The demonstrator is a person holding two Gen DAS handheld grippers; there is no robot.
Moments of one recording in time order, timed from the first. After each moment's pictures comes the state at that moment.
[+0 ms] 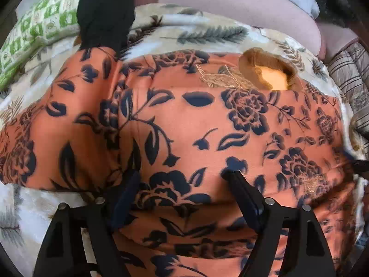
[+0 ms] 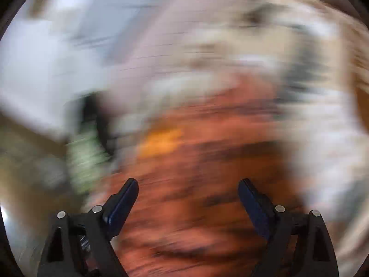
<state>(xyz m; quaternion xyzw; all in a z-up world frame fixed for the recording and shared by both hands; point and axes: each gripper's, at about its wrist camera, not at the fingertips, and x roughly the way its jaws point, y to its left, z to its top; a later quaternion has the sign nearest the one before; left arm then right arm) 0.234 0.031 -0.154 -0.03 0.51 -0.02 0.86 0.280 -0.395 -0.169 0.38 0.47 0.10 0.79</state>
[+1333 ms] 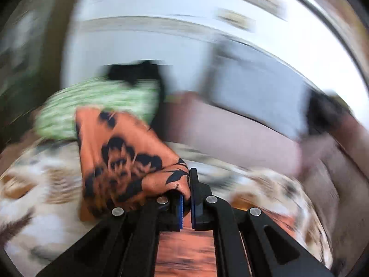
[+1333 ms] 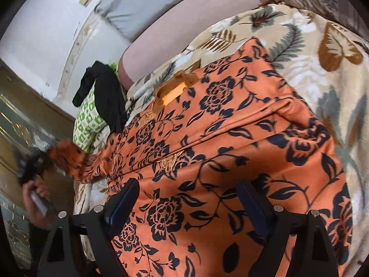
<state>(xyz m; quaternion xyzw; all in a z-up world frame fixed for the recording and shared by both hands) 0.195 0.069 0.048 -0.12 0.25 -0.02 0.96 0.146 -0.320 -0.131 0.28 0.43 0.17 0.84</state>
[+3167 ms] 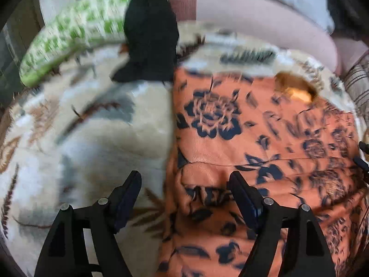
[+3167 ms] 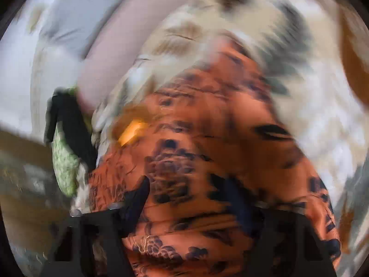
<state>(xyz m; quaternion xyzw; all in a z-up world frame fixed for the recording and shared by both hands) 0.211 0.097 -0.134 -0.02 0.47 0.04 0.88 0.271 -0.363 -0.167 0.39 0.45 0.09 0.79</state>
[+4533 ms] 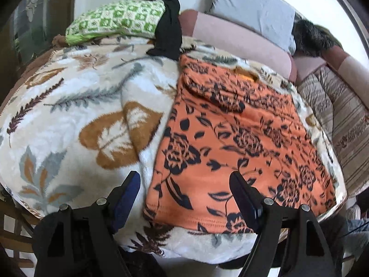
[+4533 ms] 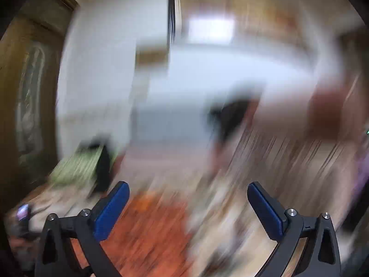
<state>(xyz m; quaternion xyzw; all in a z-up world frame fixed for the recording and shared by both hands) -0.054 0.112 -0.103 -0.12 0.43 -0.01 0.89 -0.122 -0.394 0.032 0.10 0.23 0.07 0.96</state>
